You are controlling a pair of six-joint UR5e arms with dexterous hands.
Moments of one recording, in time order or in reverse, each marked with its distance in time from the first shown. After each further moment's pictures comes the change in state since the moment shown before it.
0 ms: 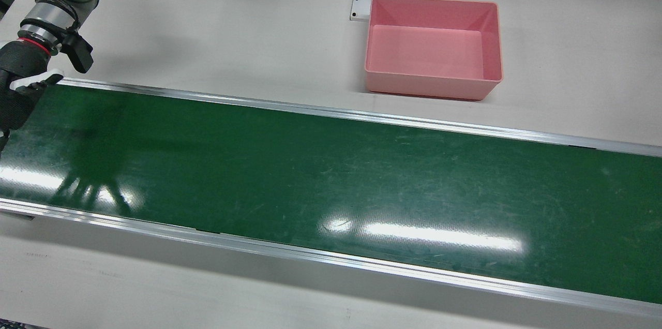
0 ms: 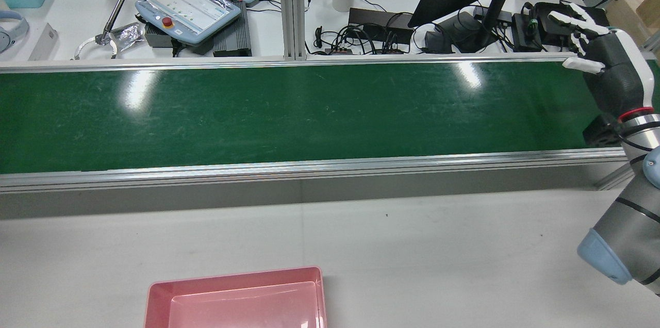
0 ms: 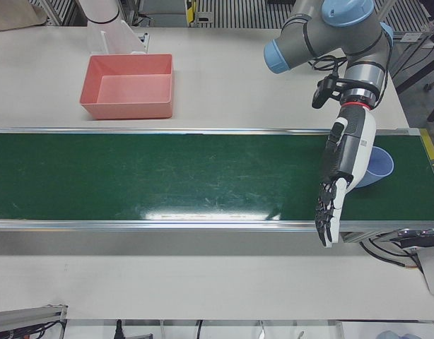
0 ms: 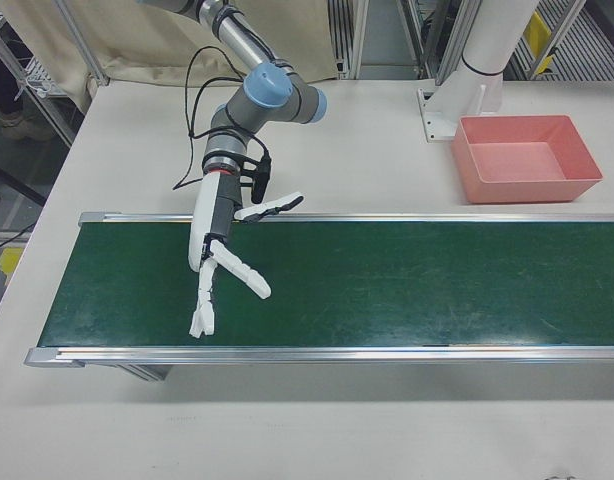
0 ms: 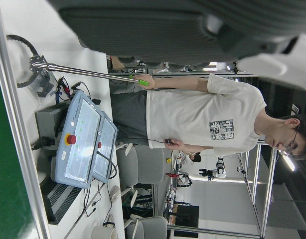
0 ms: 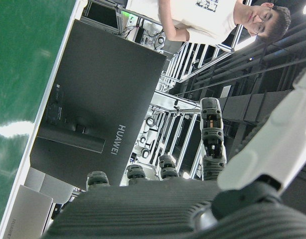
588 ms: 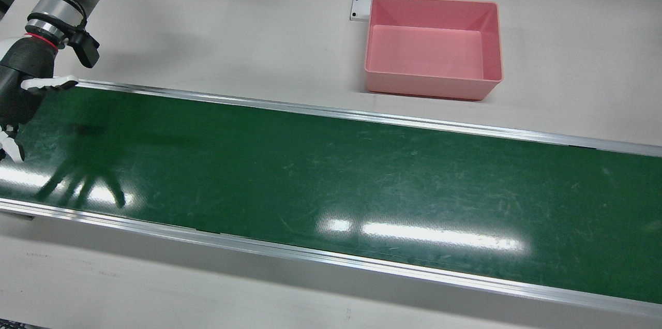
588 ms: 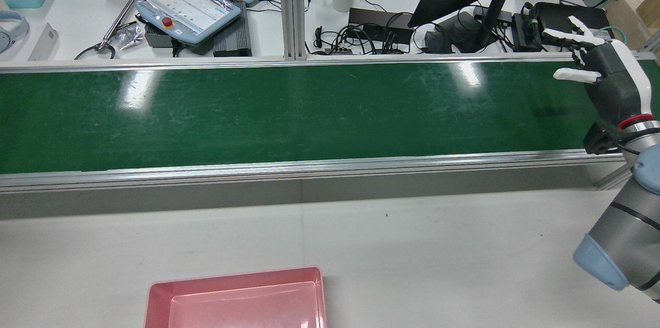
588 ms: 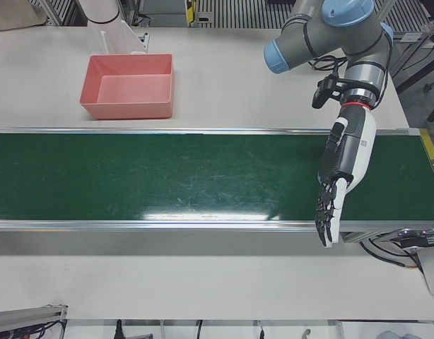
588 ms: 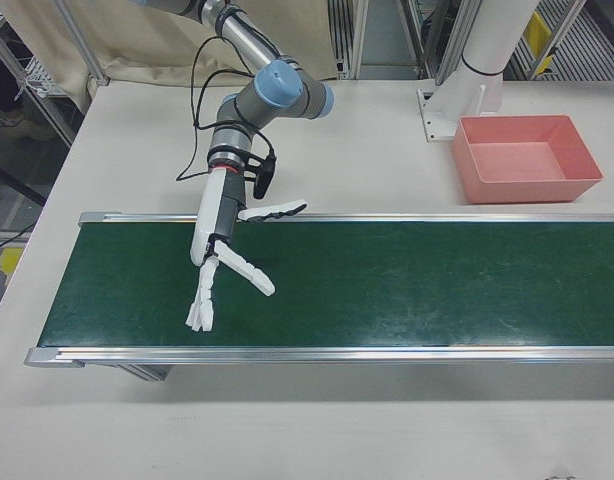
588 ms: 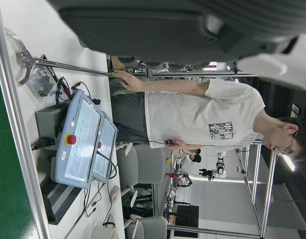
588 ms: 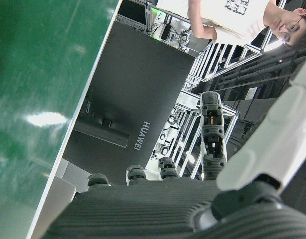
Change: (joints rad) left arm 0.000 0.000 0.001 -0.001 0.000 0.000; right arm -0.028 0.005 0.022 -0.141 0.007 0.004
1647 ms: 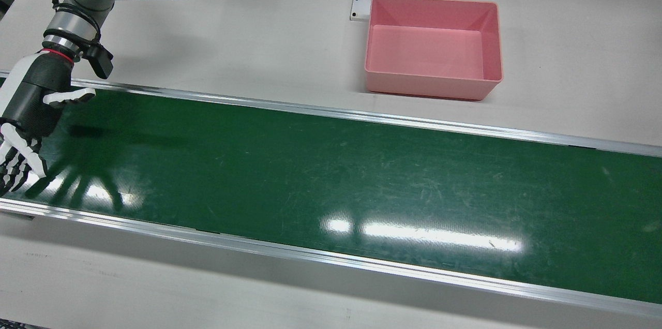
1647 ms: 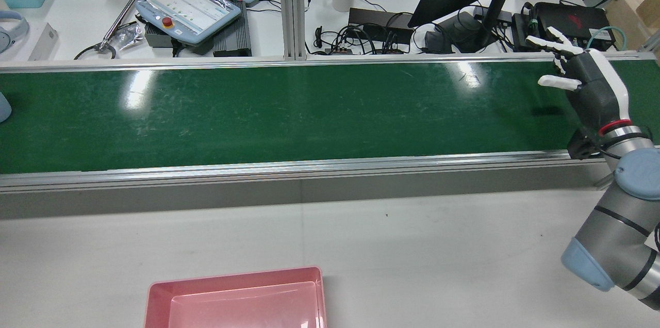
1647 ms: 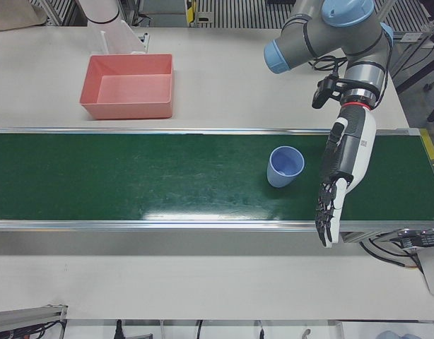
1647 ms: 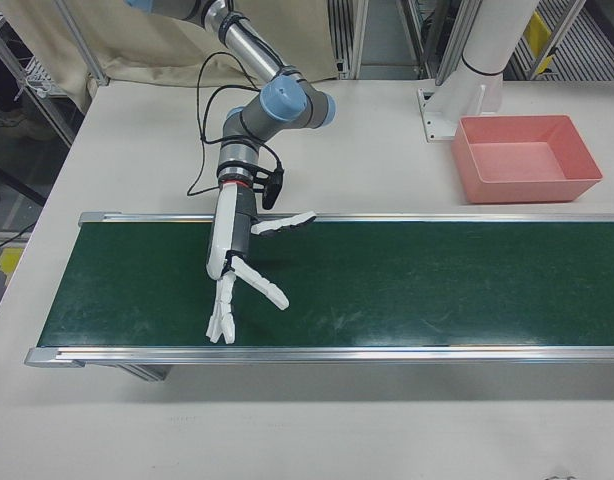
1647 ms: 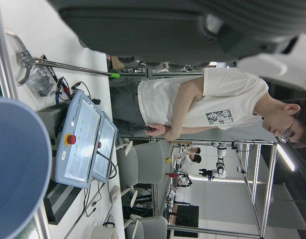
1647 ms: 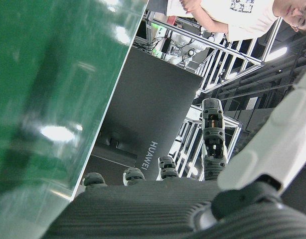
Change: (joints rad) left arm 0.000 0.000 0.000 -0.001 0.000 0.000; right arm -0.034 0.025 -0.056 0.050 -0.010 0.007
